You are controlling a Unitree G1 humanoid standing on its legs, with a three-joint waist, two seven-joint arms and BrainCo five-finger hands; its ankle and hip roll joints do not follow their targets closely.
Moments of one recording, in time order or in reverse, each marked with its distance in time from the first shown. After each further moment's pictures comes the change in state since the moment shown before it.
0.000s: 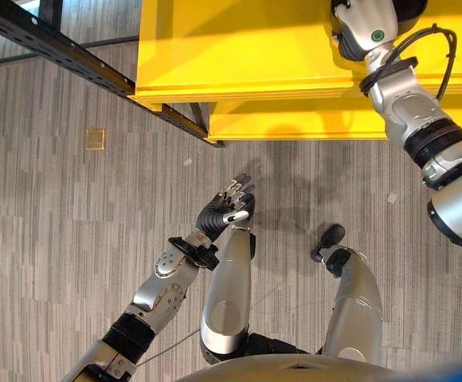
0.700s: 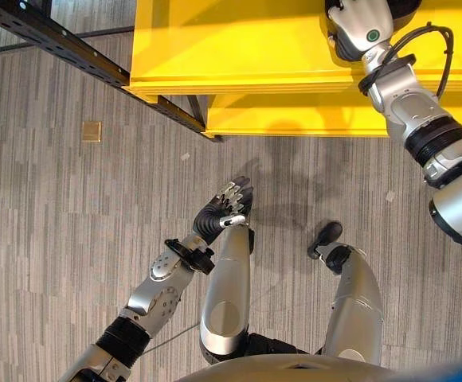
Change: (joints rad) left arm 0.018 0.027 0.005 0.001 0.001 -0.022 -0.027; right arm 0.000 -0.012 0.041 0.010 -0.030 -0.002 -0.018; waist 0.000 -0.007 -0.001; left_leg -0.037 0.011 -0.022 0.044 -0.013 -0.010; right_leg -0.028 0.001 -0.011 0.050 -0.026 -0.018
